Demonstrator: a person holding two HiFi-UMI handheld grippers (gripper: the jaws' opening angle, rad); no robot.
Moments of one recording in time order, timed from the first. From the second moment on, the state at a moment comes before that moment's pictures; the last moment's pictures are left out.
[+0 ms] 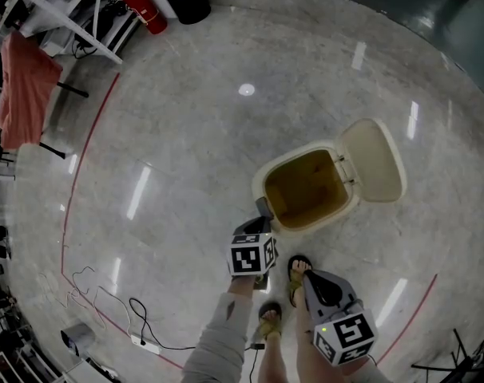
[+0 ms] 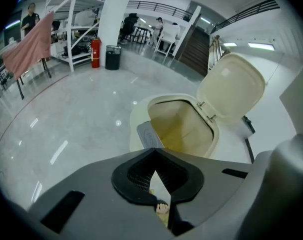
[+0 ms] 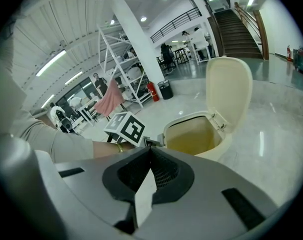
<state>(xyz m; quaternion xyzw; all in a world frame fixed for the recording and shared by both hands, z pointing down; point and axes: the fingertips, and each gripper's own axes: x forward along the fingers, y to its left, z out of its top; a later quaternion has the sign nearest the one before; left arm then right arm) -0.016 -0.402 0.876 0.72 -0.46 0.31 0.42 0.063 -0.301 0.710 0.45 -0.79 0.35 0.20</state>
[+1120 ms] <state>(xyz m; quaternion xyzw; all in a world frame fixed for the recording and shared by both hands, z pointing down) -0.023 -0.311 0.744 0.74 -0.45 0.28 0.42 0.045 -0.257 0.623 0.48 -0.80 0.31 0.19</state>
